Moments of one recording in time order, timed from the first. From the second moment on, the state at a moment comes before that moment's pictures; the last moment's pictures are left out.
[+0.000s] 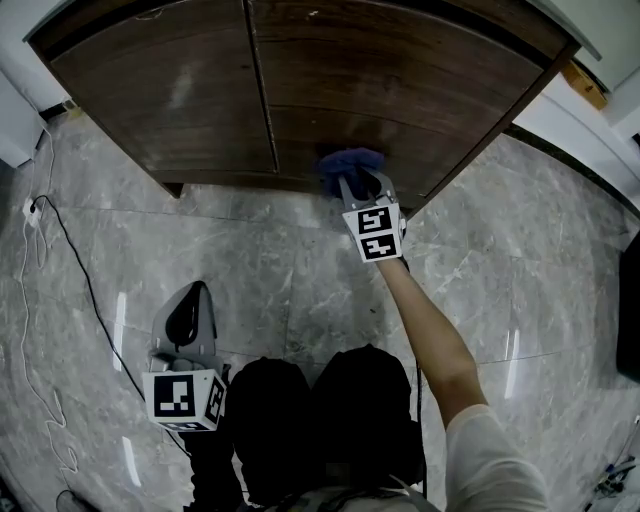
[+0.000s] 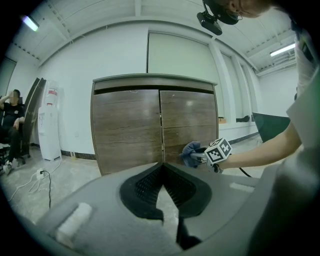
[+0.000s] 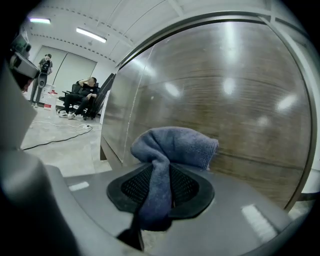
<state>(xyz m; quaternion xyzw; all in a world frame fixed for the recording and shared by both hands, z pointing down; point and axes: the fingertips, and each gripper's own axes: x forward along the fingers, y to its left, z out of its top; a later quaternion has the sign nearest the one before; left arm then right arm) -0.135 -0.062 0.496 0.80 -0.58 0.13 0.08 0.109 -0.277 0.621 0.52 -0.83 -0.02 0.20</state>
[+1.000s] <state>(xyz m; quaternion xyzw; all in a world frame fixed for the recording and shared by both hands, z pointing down) -0.145 -0.060 0.494 0.80 -0.58 0.13 0.08 0.089 -0.279 0.652 0.49 -0.83 0.00 0.27</state>
